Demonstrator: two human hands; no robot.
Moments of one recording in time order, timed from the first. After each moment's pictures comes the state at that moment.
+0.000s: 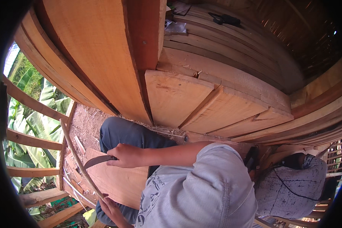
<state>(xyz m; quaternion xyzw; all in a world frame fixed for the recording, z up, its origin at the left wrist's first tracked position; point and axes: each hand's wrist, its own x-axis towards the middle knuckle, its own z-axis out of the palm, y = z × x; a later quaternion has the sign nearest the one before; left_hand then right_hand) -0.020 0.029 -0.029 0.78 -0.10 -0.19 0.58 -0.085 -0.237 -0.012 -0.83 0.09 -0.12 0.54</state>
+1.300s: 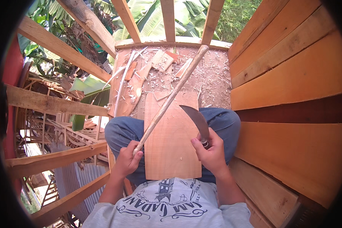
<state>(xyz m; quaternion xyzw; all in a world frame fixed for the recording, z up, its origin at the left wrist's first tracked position) -0.015 0.068 -0.018 0.87 -0.09 -0.13 0.47 -0.002 -0.209 -0.005 -0.66 0.13 0.11 0.73</state>
